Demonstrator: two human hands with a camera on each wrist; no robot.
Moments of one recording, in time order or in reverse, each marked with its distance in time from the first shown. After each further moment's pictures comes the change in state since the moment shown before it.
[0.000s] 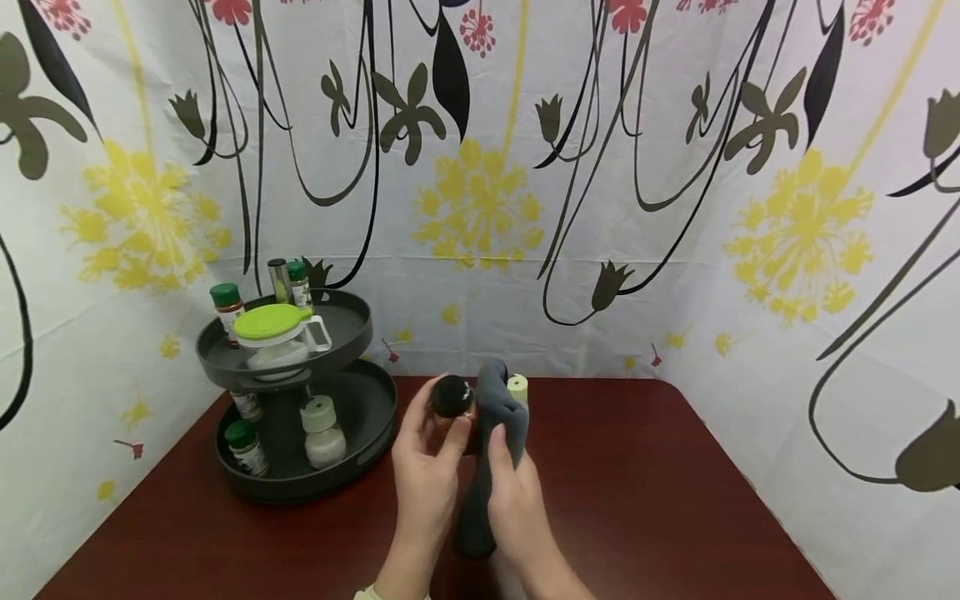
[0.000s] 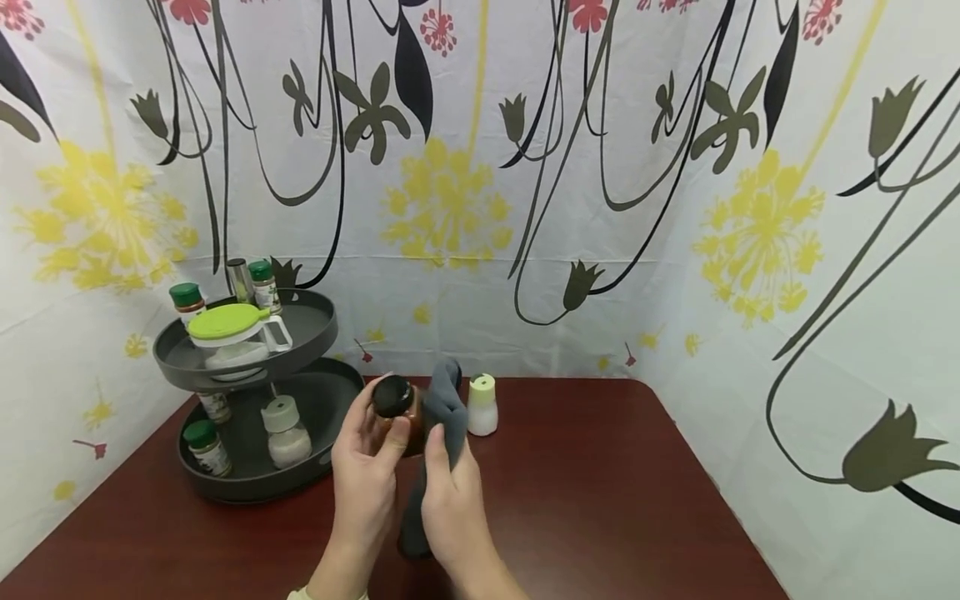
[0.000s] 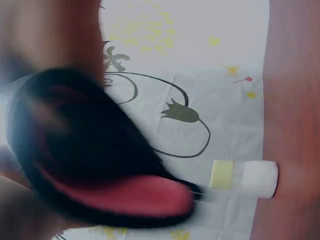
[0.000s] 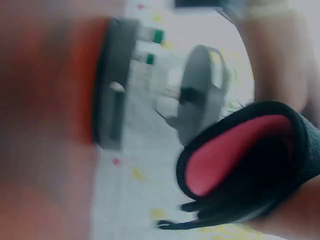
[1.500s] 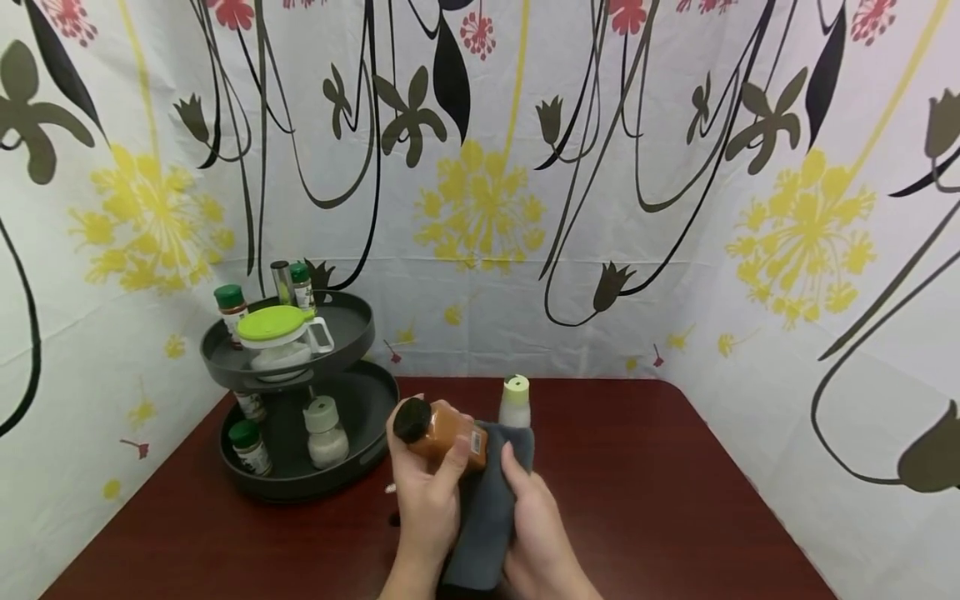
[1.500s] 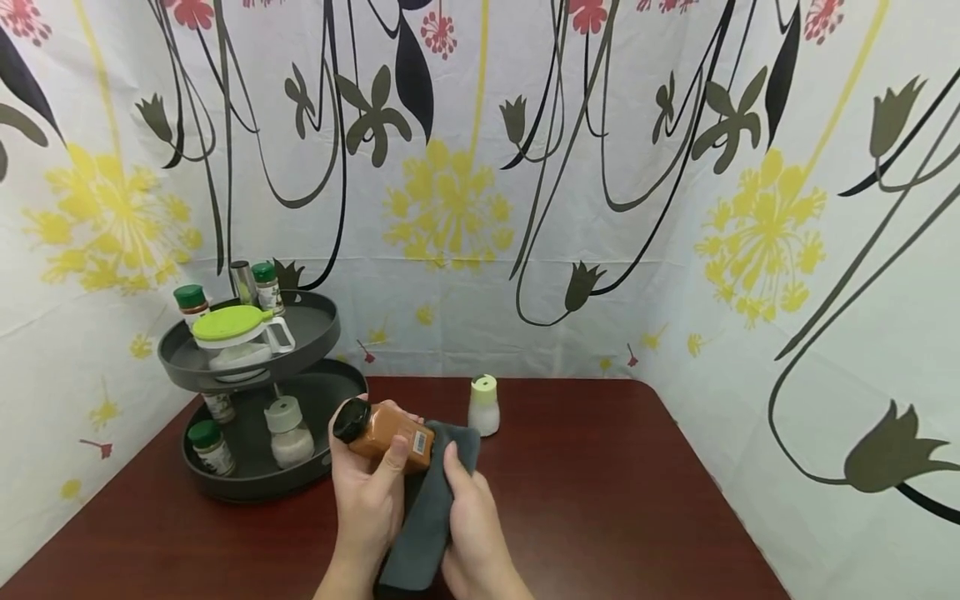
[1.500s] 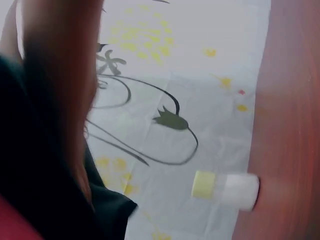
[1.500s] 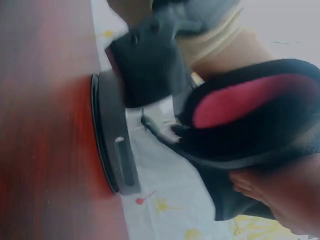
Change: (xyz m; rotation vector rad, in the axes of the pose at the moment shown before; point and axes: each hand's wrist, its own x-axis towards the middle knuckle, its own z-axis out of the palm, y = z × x) left_hand -0.018 -0.010 -0.001 -0.329 -0.064 0.105; right_hand -0.009 0.003 -0.021 0.530 -0.136 0.385
